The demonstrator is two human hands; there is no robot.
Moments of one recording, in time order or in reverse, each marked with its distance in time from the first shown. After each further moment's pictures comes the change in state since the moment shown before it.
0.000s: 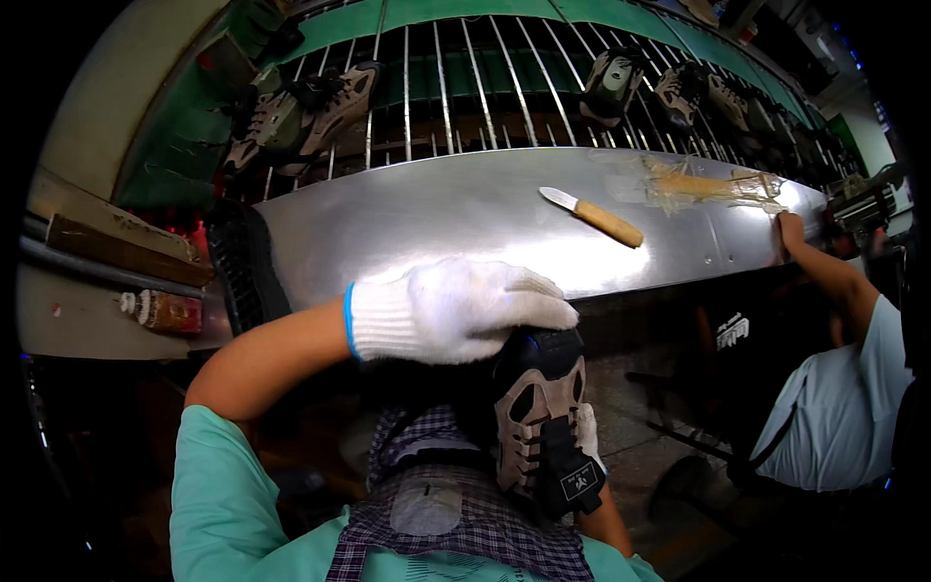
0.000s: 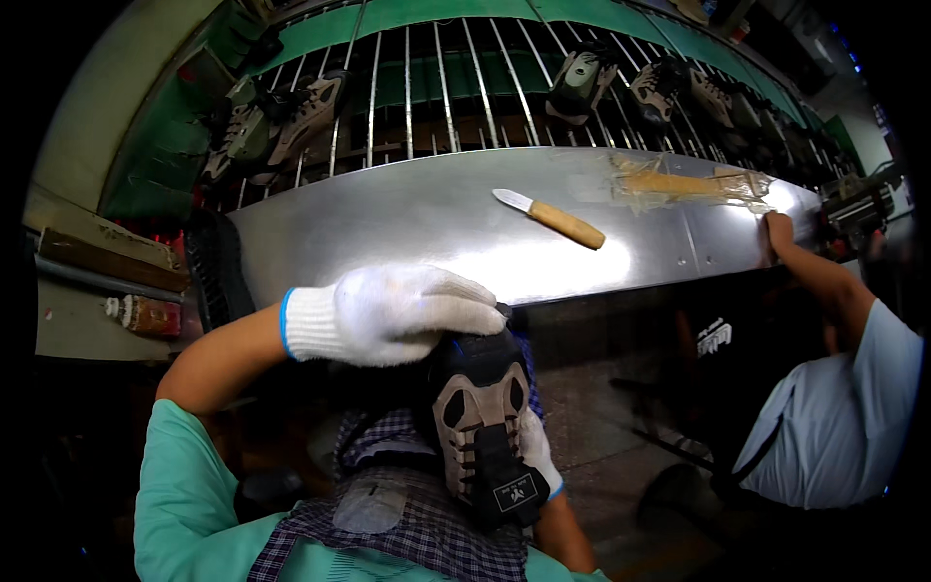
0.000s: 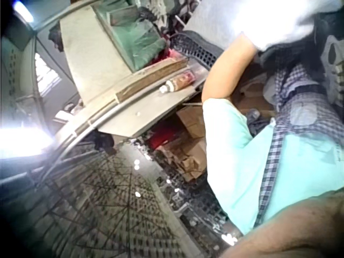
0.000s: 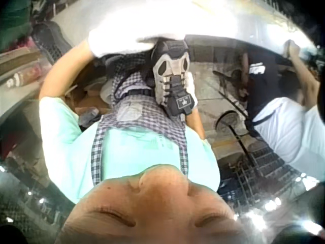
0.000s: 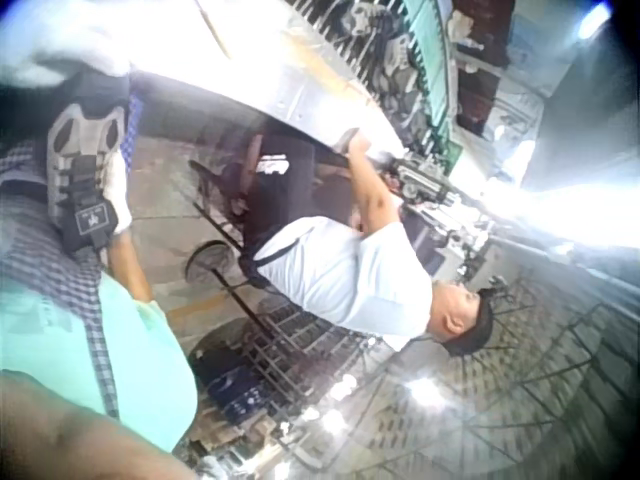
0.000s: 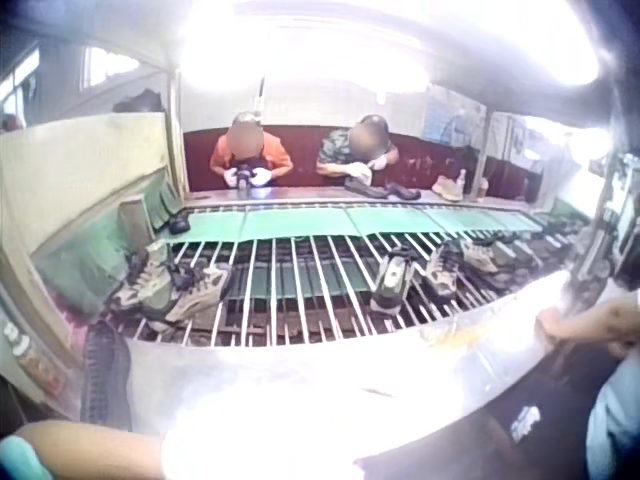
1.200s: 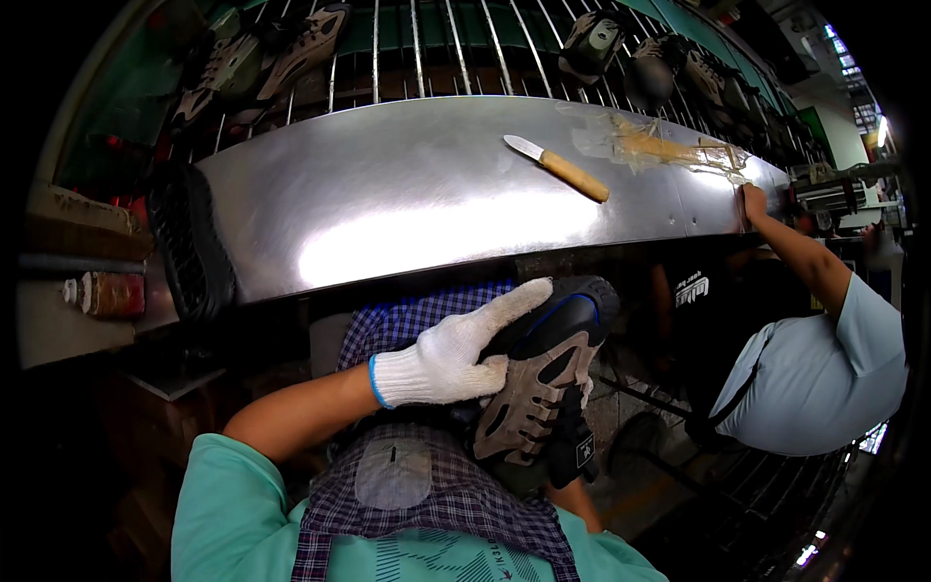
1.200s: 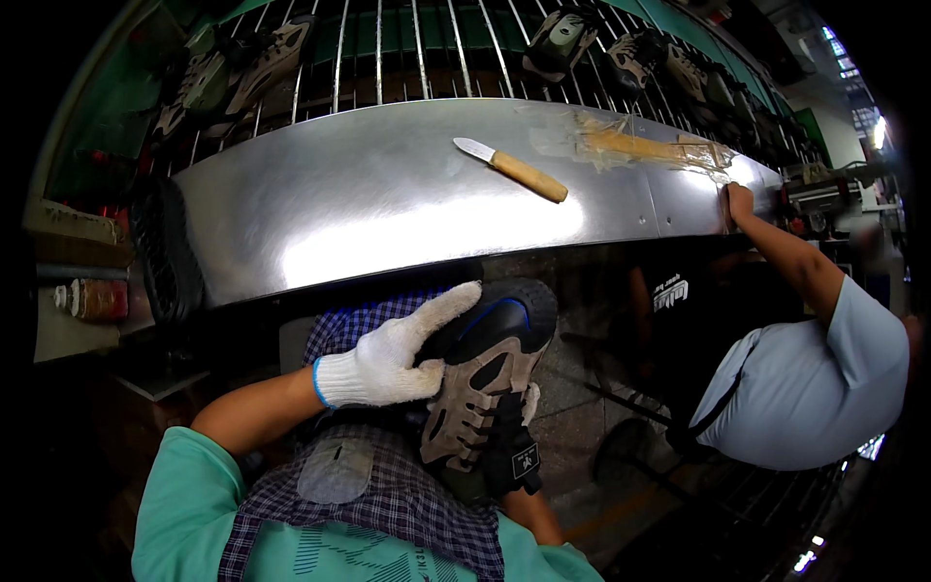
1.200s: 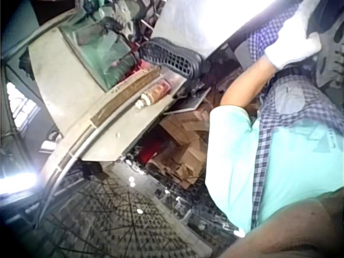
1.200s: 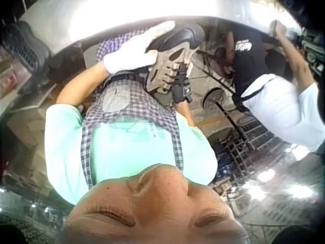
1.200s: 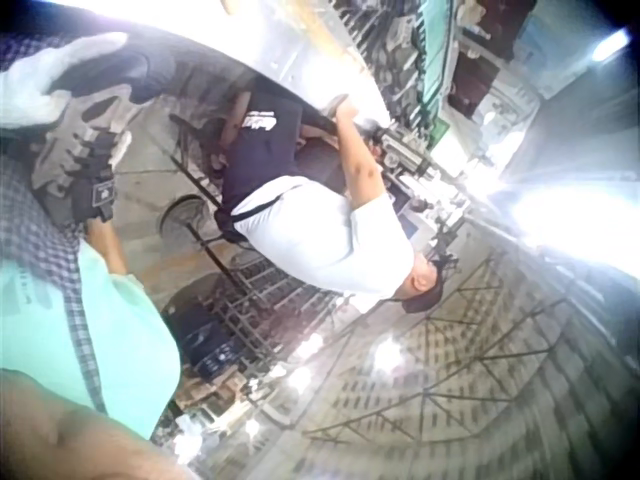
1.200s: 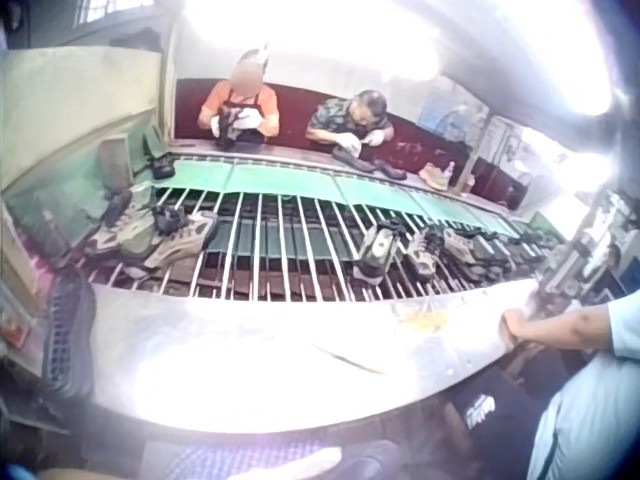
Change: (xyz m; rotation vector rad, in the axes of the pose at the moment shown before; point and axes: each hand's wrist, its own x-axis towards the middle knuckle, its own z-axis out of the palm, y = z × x) left_hand -0.039 0.020 0.123 -0.692 0.210 -0.373; right_hand -0.012 0.016 0.016 0.192 0.228 0.024
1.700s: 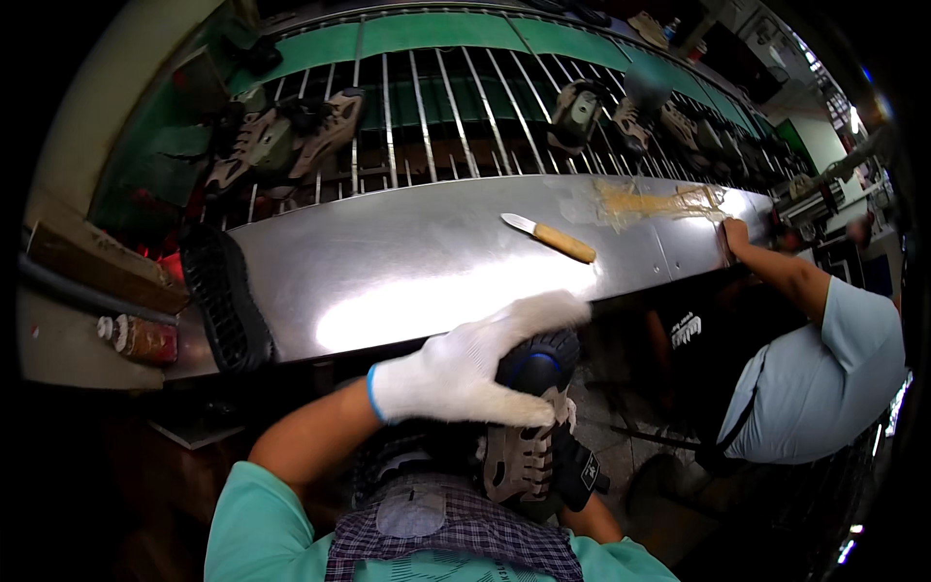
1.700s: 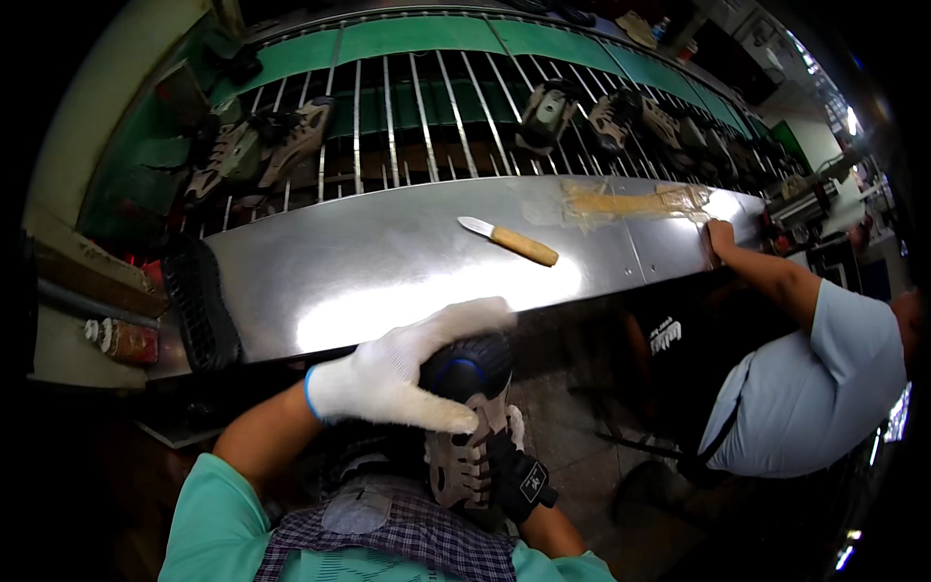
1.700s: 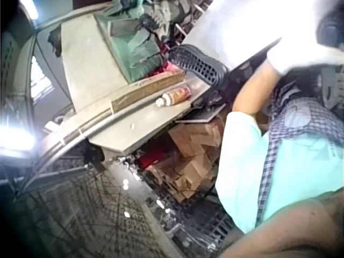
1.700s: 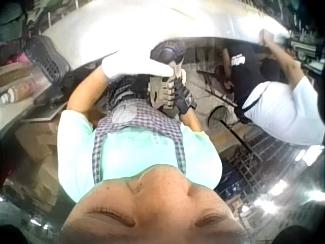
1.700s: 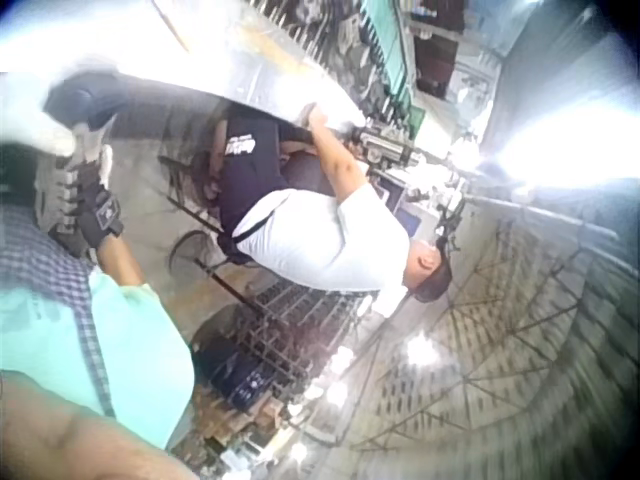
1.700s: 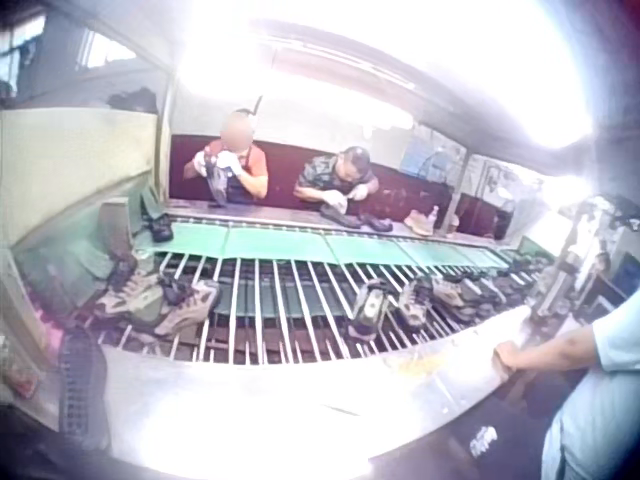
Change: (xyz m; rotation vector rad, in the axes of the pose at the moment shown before) left_hand 0.029 0.075 -0.048 0.194 -0.016 0.290; right_hand 0.026 -0.017 0.010 0.008 -0.067 0.111
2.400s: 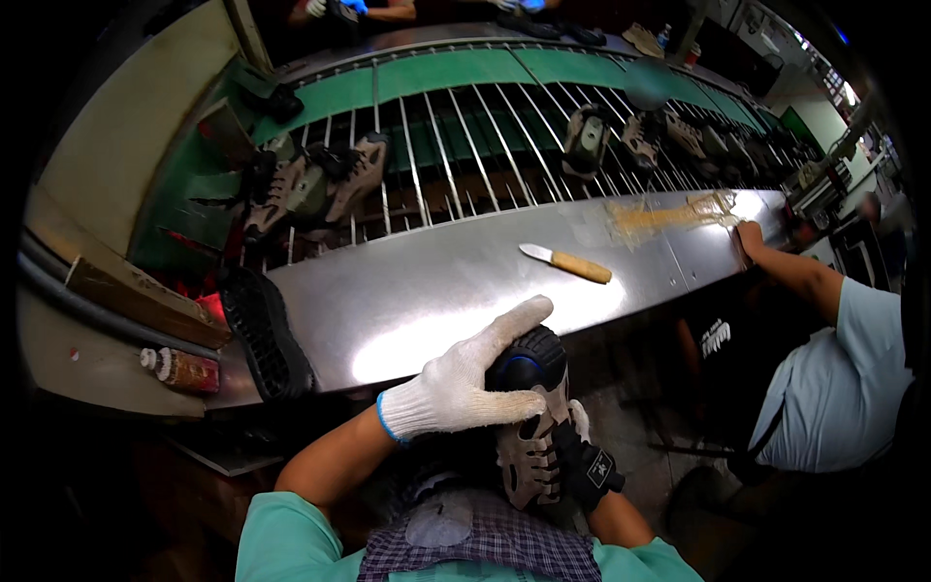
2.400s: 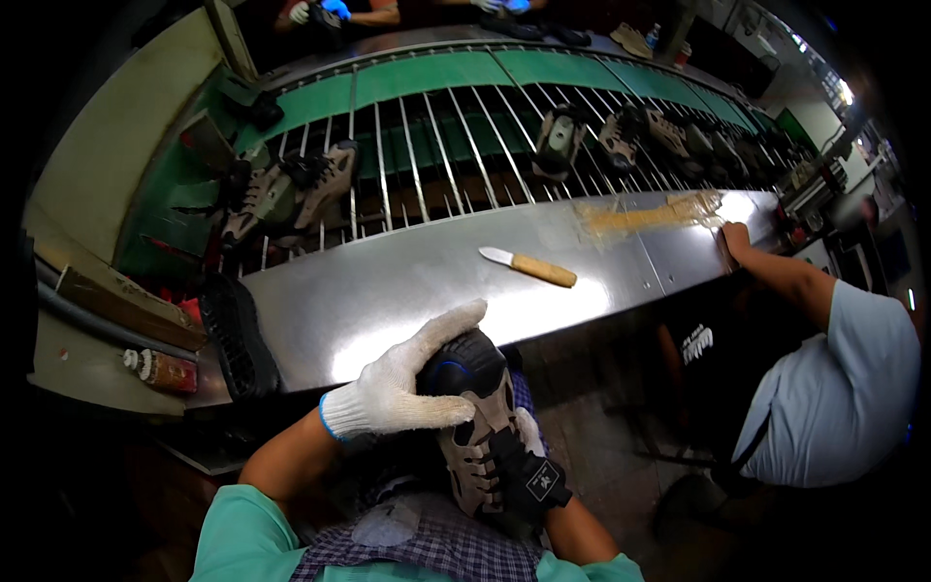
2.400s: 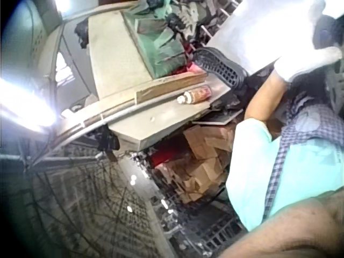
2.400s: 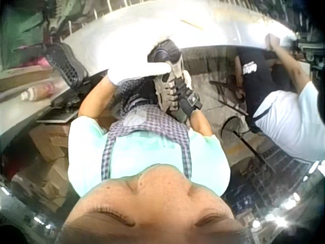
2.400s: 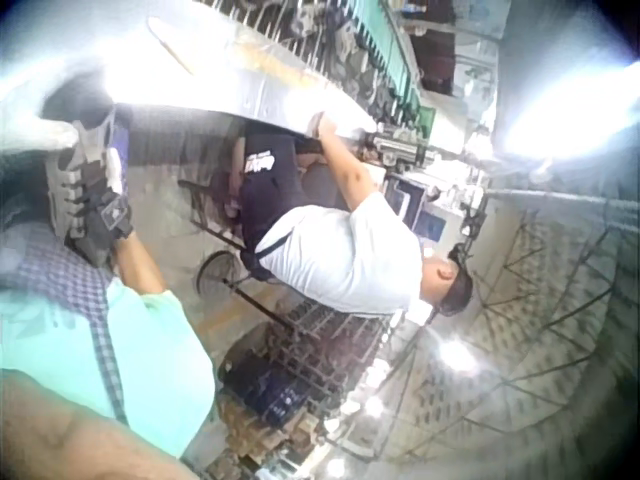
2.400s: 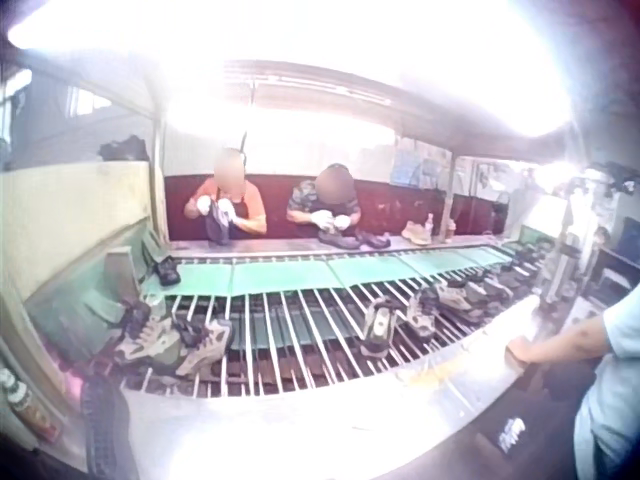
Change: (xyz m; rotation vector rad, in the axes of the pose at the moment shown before) left_hand -0.022 0.003 -0.012 0.045 0.104 -0.201; right_hand 0.027 0.007 0.011 0.042 0.106 0.016
